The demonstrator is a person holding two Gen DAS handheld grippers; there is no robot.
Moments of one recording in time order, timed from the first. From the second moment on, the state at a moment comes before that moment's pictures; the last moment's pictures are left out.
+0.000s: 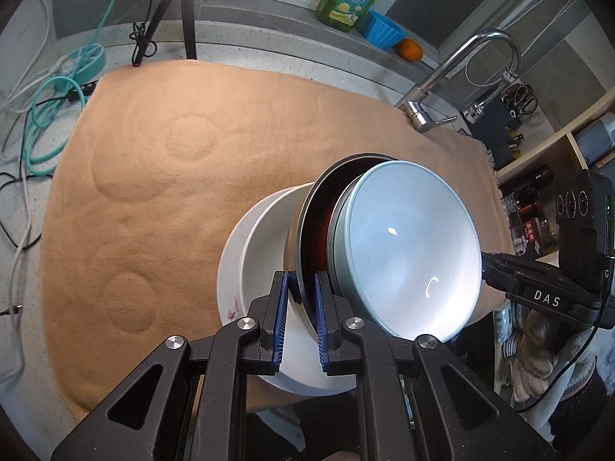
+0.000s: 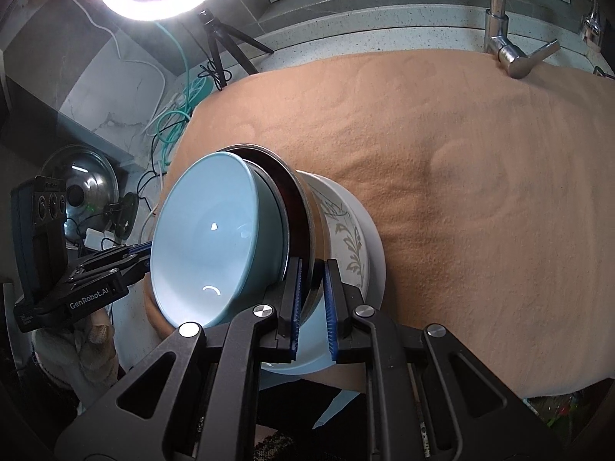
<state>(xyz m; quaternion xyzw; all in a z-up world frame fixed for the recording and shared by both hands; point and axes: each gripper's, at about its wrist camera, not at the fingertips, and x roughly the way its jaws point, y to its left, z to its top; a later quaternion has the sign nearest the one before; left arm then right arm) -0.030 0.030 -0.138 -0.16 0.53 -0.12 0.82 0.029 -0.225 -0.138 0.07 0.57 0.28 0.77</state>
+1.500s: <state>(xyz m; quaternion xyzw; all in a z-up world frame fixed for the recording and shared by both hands) -0.037 0.030 -0.140 -0.12 0.52 -0.11 0.84 0.017 -0.221 -0.141 0.03 0.55 0.28 0.78</state>
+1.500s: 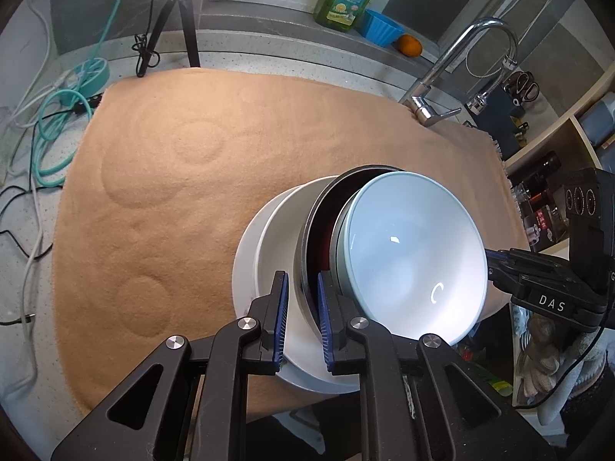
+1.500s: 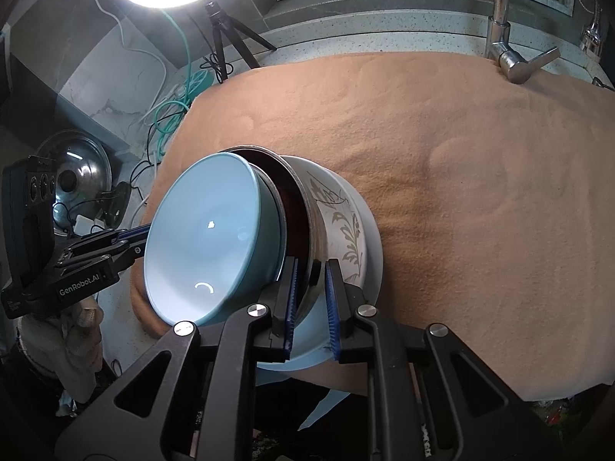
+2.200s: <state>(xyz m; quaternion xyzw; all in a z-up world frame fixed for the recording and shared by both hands) -0.060 0.034 -0.105 -0.09 0.46 -0.07 0.88 -0.009 -0.242 -0.098 -0.01 0.46 0.23 0.86</state>
